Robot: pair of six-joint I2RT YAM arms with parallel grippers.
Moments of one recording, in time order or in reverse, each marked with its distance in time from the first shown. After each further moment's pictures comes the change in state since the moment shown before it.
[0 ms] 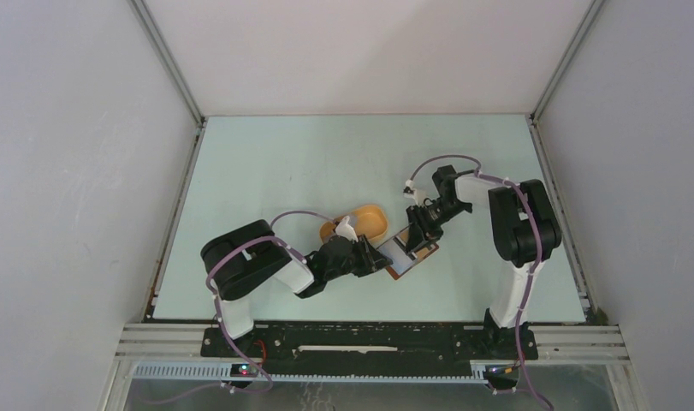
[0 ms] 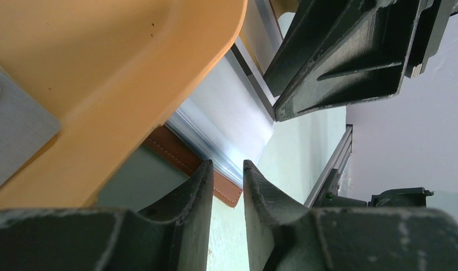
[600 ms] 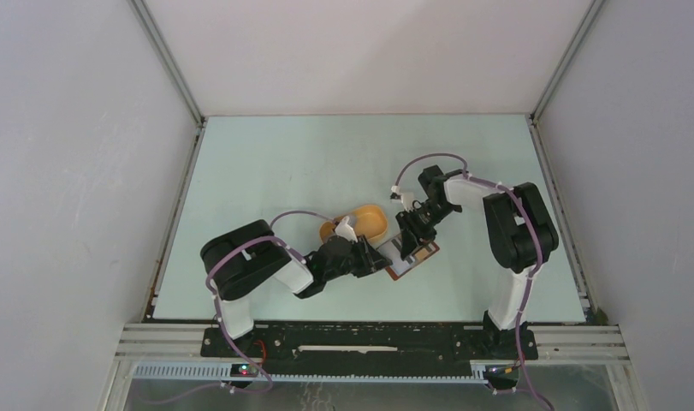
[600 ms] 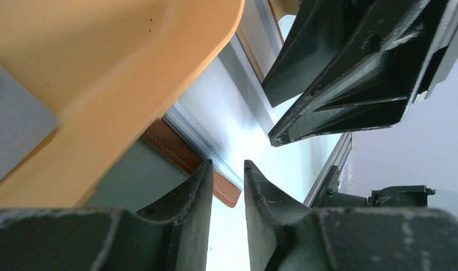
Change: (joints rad) left arm 0.004 0.001 -0.004 0.009 0.011 0.008; right arm 0.115 -0.028 0.017 -0.031 0.106 -0.055
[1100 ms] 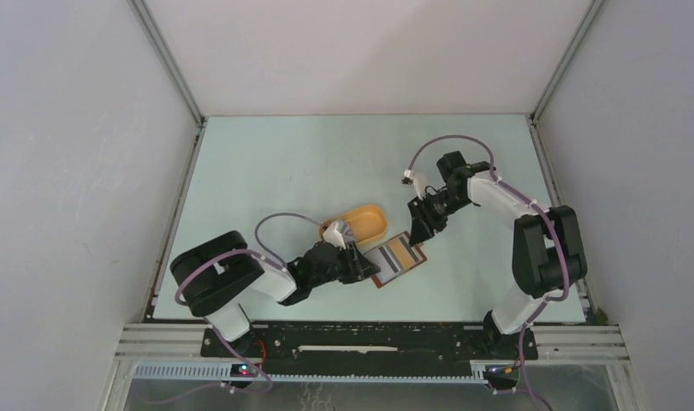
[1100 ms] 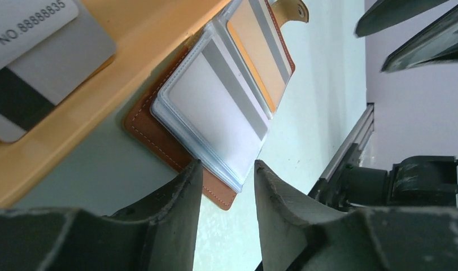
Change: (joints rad) left arm 0.005 -0.173 -0.127 -0.075 0.000 0.074; right arm -0.071 -0.211 0.004 -0.075 -0.042 -0.156
